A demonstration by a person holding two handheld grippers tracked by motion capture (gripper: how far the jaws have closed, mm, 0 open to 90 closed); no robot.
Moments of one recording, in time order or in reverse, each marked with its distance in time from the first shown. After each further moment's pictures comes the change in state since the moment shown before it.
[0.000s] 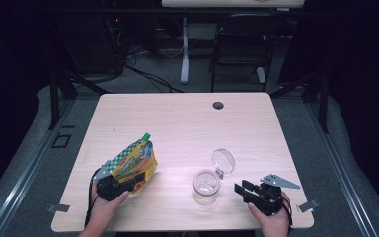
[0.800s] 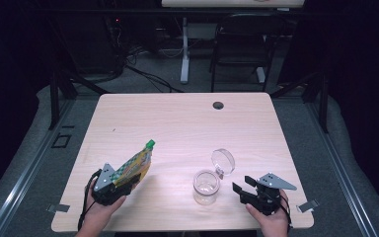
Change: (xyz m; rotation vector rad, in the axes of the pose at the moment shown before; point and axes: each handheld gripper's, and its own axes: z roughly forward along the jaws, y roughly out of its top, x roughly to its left) left arm -0.020 0.007 -0.017 0.023 0.129 0.220; right arm 0.004 0.002 0.004 -0.035 -0.058 -0.150
